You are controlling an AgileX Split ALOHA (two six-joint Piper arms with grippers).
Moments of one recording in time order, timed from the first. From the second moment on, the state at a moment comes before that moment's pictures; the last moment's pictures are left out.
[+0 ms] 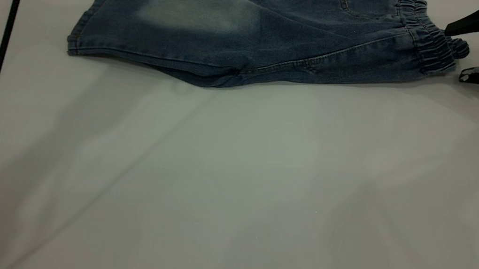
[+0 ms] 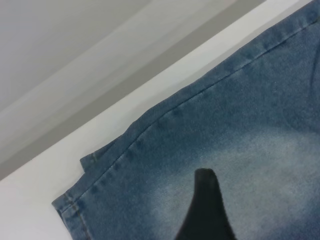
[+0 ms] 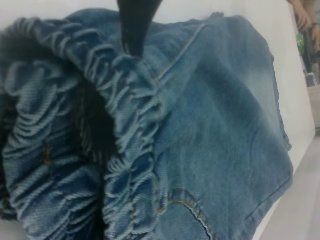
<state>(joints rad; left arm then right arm) -0.36 2.09 -1.74 0.05 0.56 0.22 -0.35 2.44 -1.42 1.36 0.96 -0.87</state>
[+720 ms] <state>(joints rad) -0.36 2.09 -1.74 0.05 0.55 0.22 -0.32 2.54 -1.49 1.51 1.03 -0.96</state>
